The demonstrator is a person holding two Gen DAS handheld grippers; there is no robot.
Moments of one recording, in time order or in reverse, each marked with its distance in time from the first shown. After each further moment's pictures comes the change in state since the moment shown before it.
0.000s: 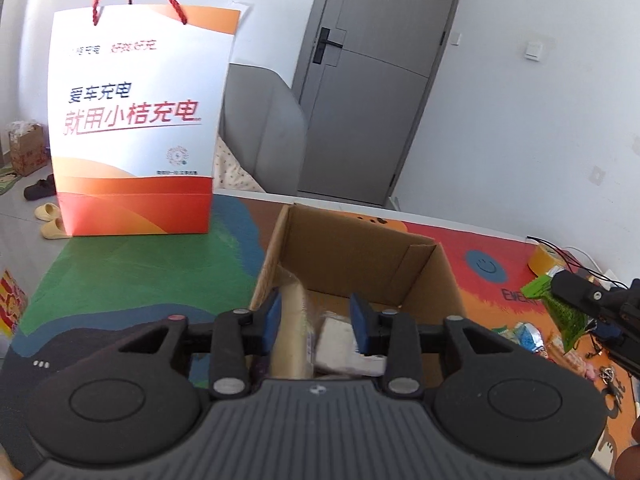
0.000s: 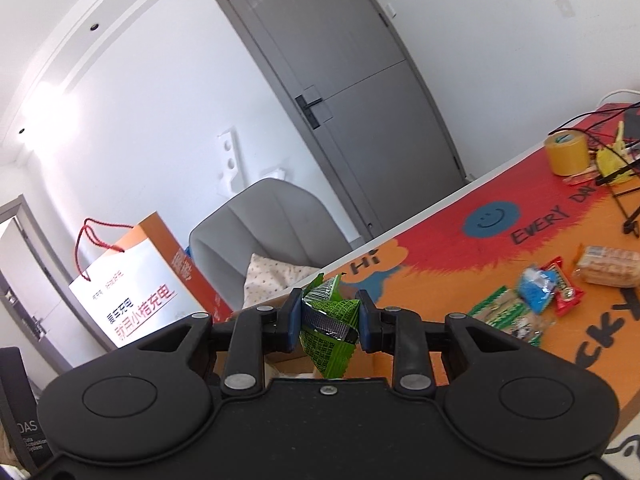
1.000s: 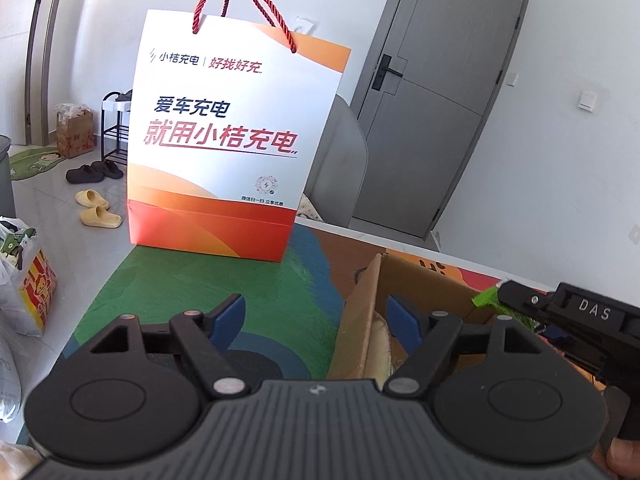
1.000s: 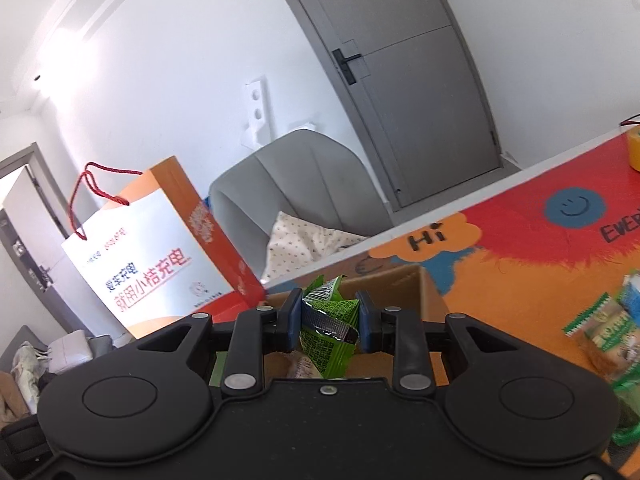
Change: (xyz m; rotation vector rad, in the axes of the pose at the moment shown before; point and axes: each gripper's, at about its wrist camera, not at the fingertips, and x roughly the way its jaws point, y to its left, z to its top) left arm -0.009 0.053 0.022 -0.132 -0.055 0.104; right arm 0.086 0.055 0.000 -0.091 0.123 0.067
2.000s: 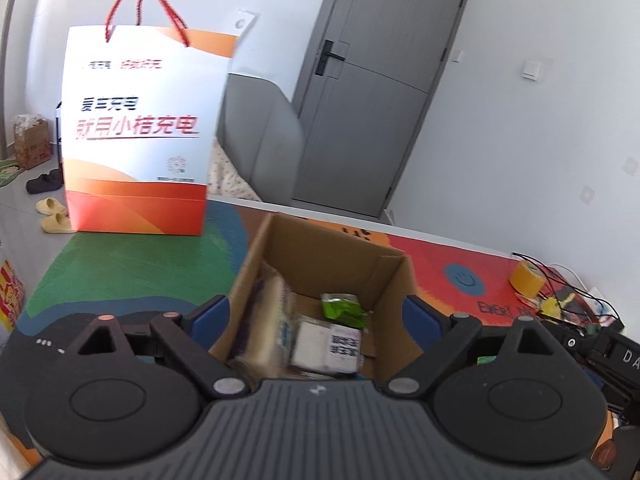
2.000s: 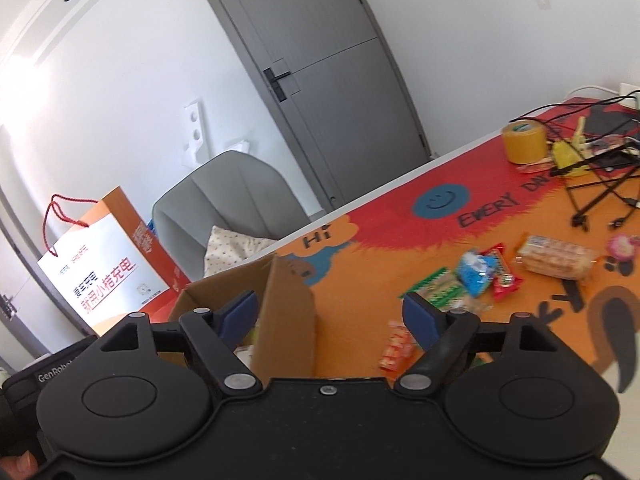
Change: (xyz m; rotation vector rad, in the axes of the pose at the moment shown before) left arm -0.032 -0.073 -0.033 0.095 0.034 -0.135; right arm -0.117 -0.075 -0.015 0.084 -0.038 -0.196
